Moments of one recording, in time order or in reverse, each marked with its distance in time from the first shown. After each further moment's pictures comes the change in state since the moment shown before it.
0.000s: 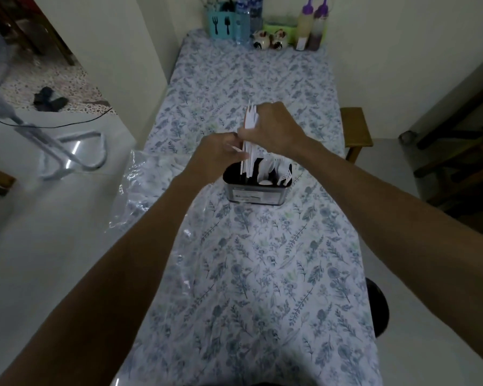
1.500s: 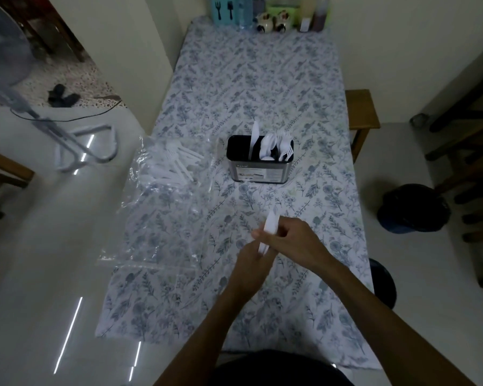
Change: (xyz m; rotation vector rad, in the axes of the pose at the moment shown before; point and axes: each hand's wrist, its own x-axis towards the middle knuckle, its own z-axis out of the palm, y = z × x) left_hand -0.238 0.014 0.146 -0.361 -0.070 -0.379; right_hand -0.257 0.018 0.078 0.418 -0.184 0.429
